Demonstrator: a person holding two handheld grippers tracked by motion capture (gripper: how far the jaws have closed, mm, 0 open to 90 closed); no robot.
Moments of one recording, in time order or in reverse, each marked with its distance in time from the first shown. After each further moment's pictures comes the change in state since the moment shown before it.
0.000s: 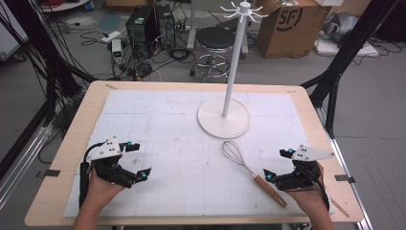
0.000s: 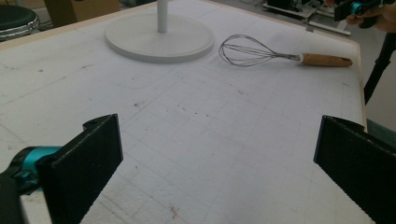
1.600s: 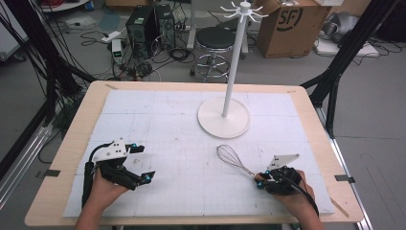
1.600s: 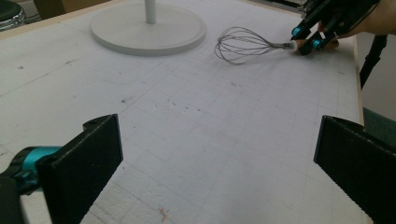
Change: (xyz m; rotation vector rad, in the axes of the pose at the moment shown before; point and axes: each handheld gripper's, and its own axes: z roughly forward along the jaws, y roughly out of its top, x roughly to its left) left arm -0.006 0.001 0.011 0.045 -0.030 0.025; right arm 0.015 -0.022 0.045 0.358 0.092 -0.097
